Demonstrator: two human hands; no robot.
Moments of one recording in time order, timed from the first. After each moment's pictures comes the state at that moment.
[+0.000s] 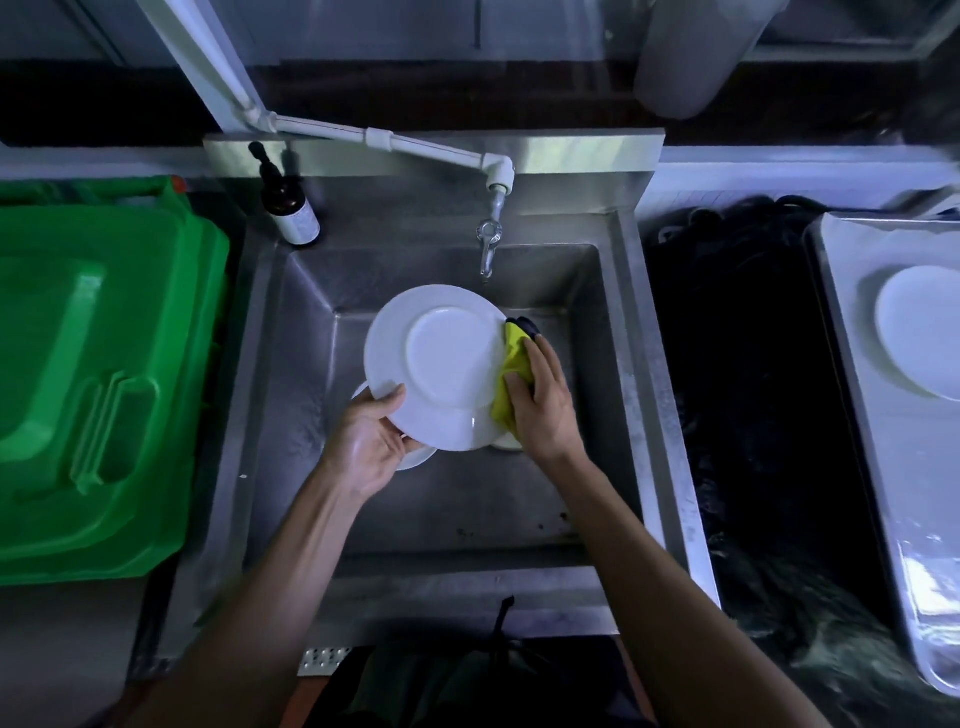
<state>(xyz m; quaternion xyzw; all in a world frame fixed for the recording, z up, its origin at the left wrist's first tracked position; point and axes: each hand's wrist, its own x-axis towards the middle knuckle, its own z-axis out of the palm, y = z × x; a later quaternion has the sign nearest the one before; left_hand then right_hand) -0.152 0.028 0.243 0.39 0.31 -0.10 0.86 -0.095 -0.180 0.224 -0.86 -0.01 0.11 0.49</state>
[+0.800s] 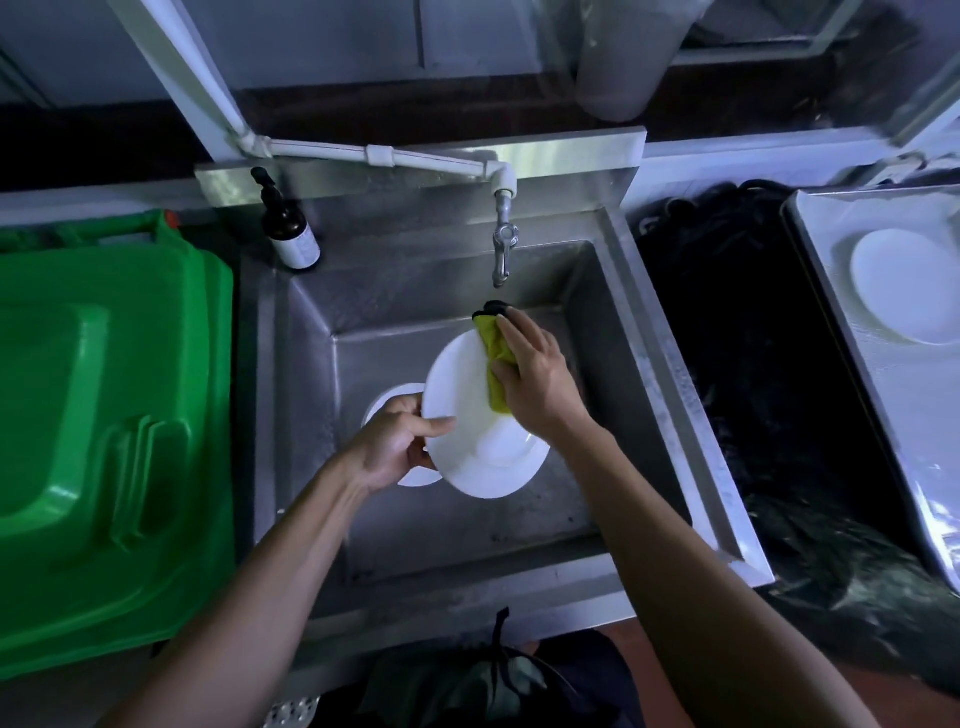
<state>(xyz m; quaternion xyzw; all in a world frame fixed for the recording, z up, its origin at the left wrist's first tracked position) -0.137 0.093 0.226 0.56 0.15 -0.32 0.75 -0.090 -0.111 0.255 -0.95 -0.10 0.05 0.30</state>
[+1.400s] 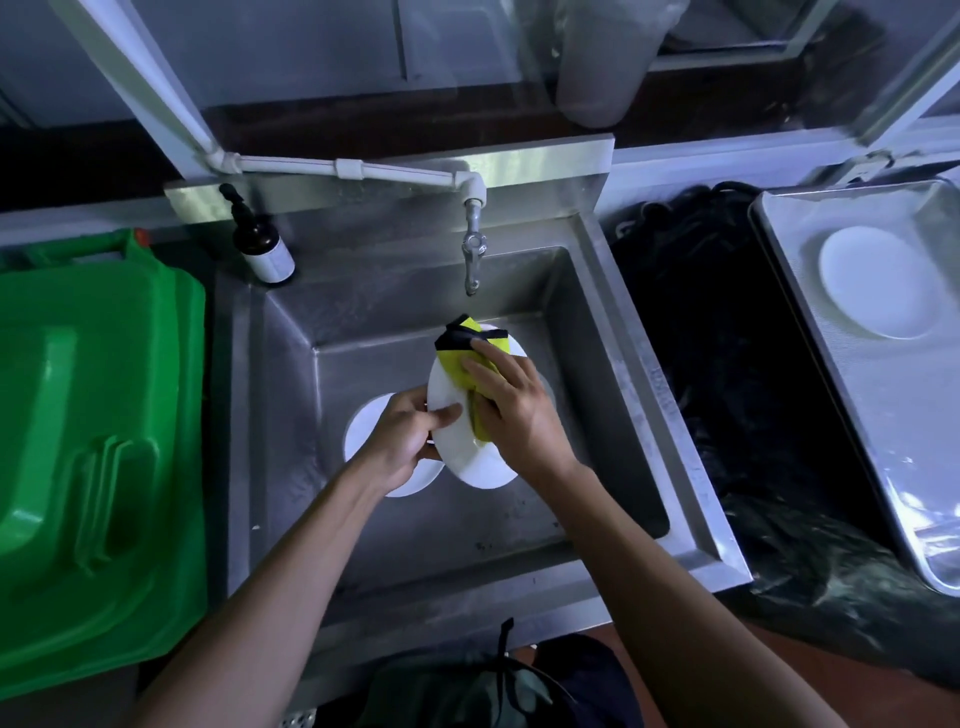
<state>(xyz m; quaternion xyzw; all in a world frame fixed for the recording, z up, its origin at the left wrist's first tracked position) -0.123 0.045 0.232 0.62 0.15 -0.24 0.73 -0.122 -0.126 0.251 -0.93 -0.18 -0.08 0.32</state>
